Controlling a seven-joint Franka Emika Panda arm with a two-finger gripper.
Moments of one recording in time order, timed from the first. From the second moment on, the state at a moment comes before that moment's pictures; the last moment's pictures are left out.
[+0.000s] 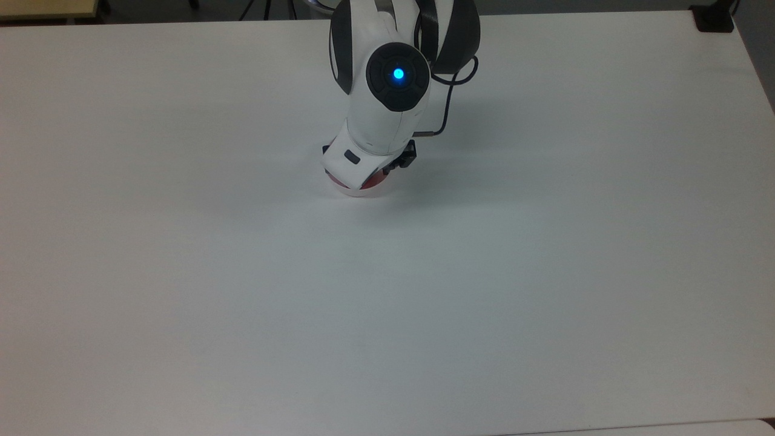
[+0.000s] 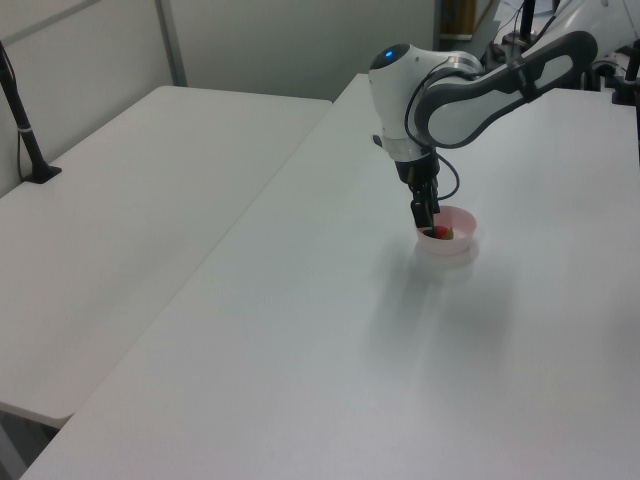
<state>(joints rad) 0.18 0.45 -0.01 -1.65 -0.11 1.87 0.08</state>
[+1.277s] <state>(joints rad) 0.19 0.44 -0.04 -1.74 -0.09 1.95 0.26</state>
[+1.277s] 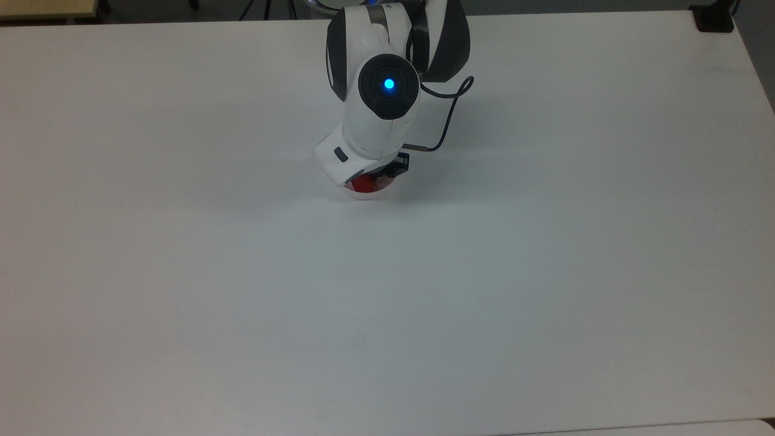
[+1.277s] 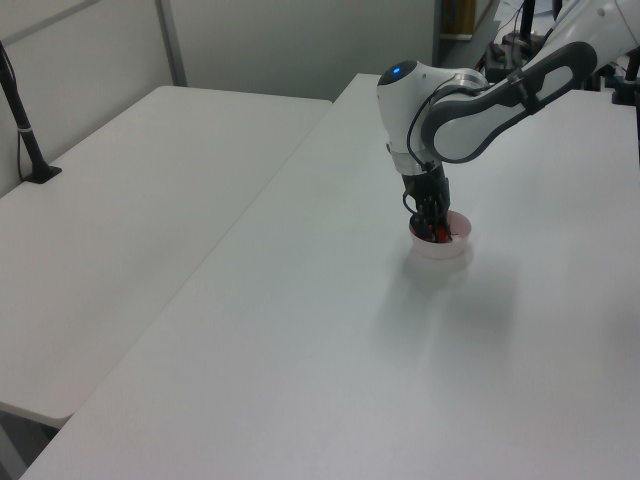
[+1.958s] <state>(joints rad) 0.19 0.41 -0.04 -1.66 -0.09 1.82 0.22</state>
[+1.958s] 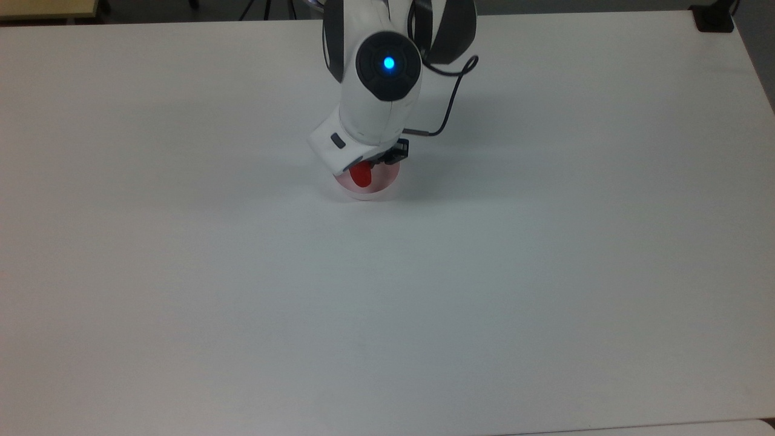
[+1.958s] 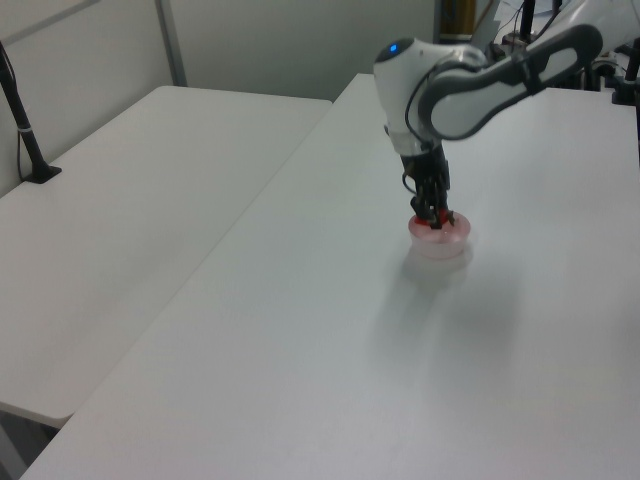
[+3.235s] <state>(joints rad) 0.02 0.52 -0.17 -1.56 -0.05 1.93 -0.03</state>
